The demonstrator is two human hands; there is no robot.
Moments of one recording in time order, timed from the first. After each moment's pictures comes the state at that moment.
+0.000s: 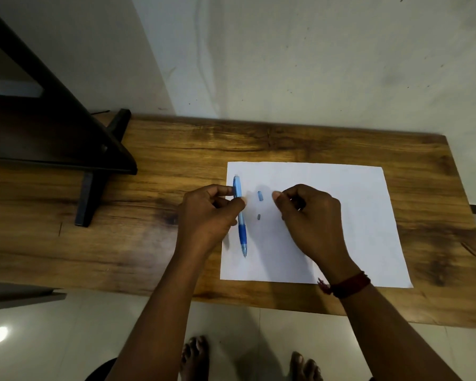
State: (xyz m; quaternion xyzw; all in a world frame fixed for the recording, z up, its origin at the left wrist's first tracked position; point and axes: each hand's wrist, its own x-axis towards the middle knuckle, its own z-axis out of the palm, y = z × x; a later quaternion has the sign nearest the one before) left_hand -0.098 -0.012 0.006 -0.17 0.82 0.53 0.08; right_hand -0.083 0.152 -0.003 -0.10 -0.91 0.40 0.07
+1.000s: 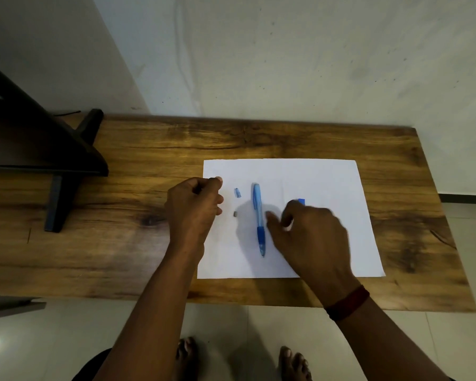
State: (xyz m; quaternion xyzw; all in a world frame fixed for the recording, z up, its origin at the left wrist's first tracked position) left_hand -0.108 0.016 0.001 -0.25 0.77 0.58 0.04; right_hand -0.044 0.175 0.004 -0.06 -0.98 0.20 0.07
